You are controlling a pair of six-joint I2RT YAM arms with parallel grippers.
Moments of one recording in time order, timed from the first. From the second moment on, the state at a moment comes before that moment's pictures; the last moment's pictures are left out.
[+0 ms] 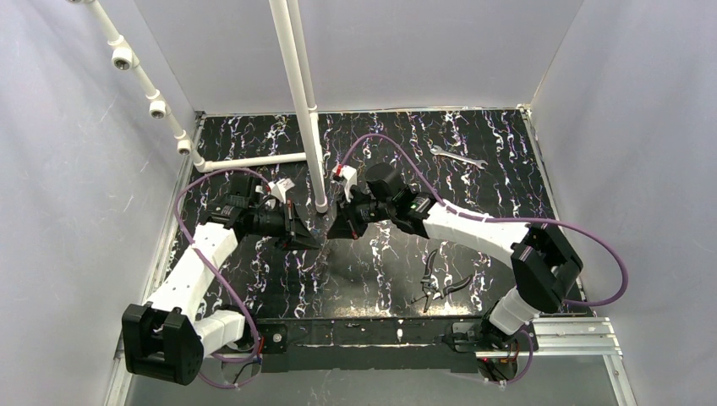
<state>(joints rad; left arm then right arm) -0.20 1.11 0.84 -0.79 0.87 -0.54 0.90 1.58 1.11 -0.03 -0.57 0.29</state>
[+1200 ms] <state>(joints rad) -0.33 1.15 1.11 -0.97 0.70 -0.17 0.88 1.52 1.11 -0.13 -0.69 0.12</state>
